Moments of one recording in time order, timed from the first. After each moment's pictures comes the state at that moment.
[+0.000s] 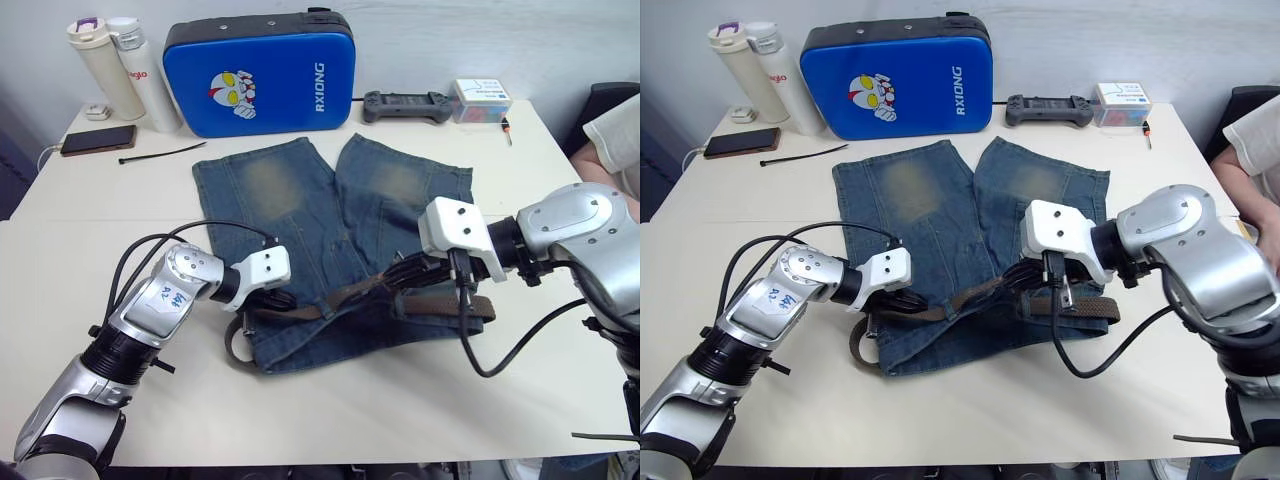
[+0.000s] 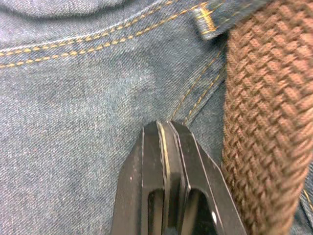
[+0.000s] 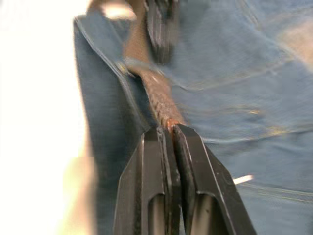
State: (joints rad) left arm -0.60 0.72 -0.37 -0.11 -0.10 0.63 -1.07; right arm -0.76 -0.92 0.12 -0.45 0.56 0.92 1.29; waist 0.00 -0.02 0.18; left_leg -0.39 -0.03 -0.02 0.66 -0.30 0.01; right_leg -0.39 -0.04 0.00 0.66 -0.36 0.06
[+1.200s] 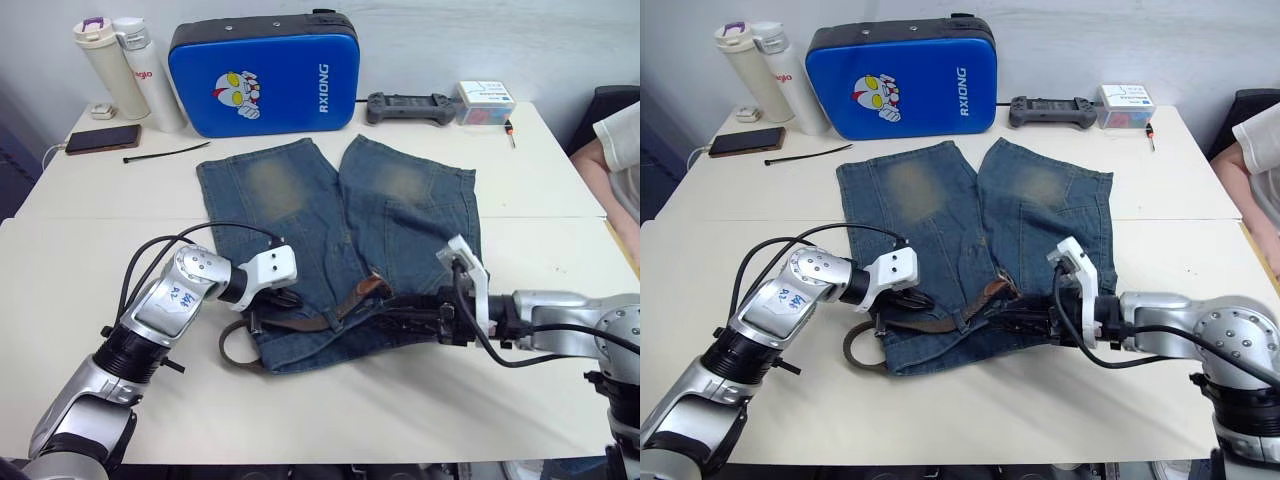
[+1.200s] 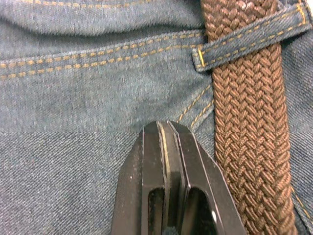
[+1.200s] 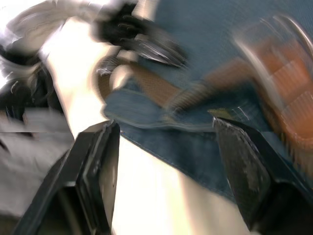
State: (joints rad) left arm -0.60 0.67 -0.37 -0.08 -0.09 0.63 -1.06; right arm -0.31 -0.79 -0.07 -0.35 1.85 1.14 -0.07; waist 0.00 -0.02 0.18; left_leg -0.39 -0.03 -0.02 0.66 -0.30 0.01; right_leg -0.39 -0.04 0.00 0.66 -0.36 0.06
